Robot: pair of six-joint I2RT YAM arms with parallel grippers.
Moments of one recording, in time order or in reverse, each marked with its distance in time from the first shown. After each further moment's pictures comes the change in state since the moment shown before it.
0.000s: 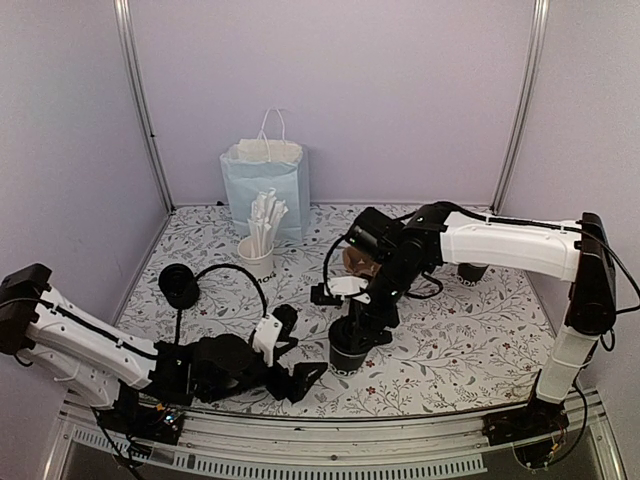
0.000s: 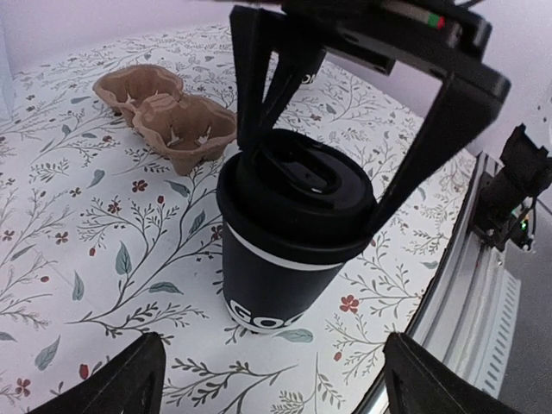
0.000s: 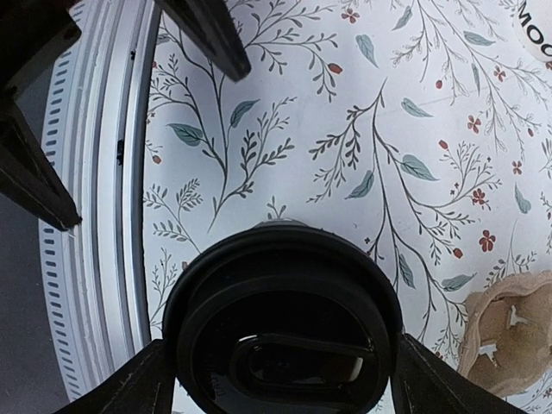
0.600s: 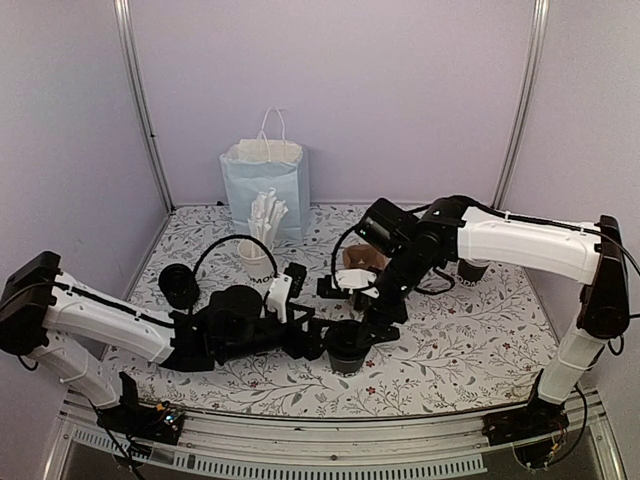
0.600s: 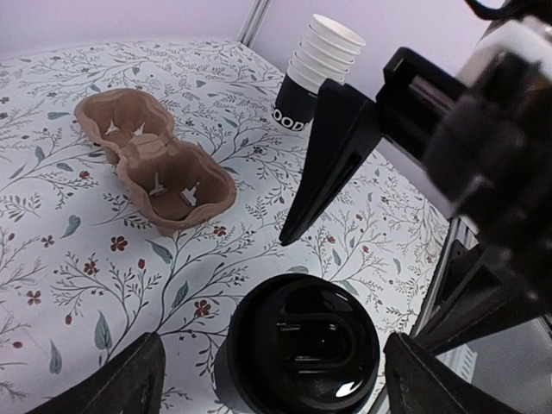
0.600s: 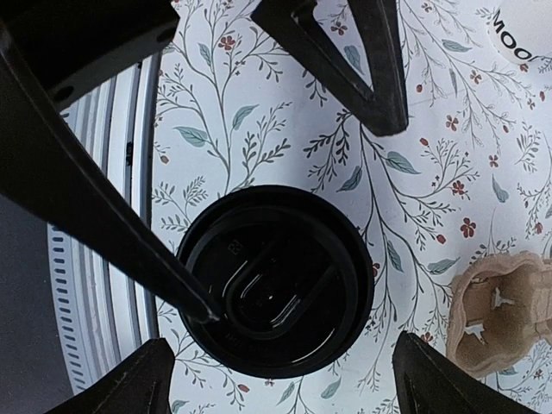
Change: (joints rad) left arm 0.243 0.051 0.118 0.053 0.263 -0.085; right arm -0.003 -0.064 -0.004 -0.023 0.008 0.006
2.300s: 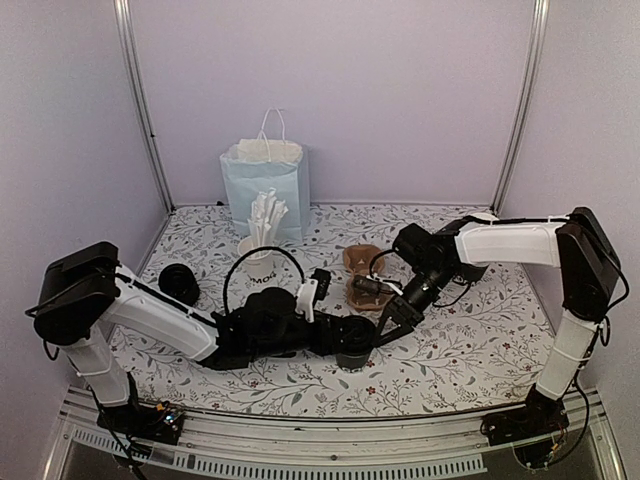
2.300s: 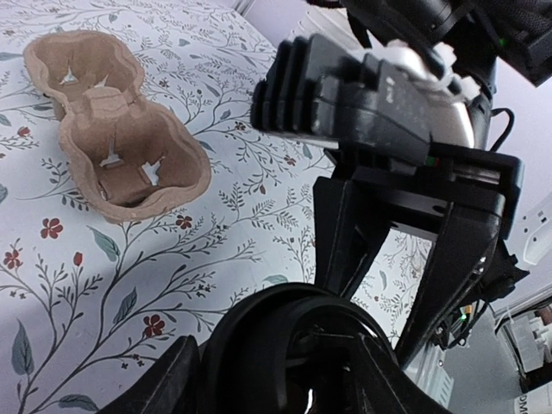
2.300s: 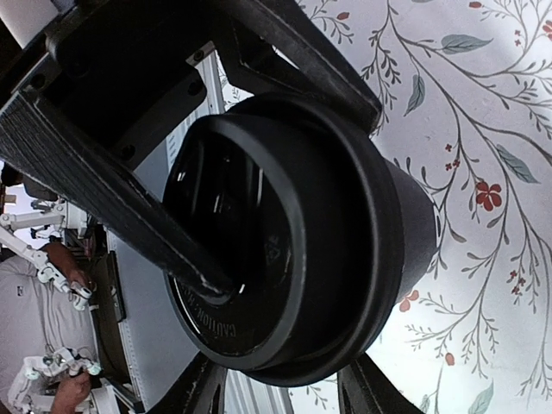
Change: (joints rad) left arm 0.032 0.311 0.130 0.157 0.132 -0.150; right arm -0.268 0.074 -0.266 0.104 -0.554 0.209
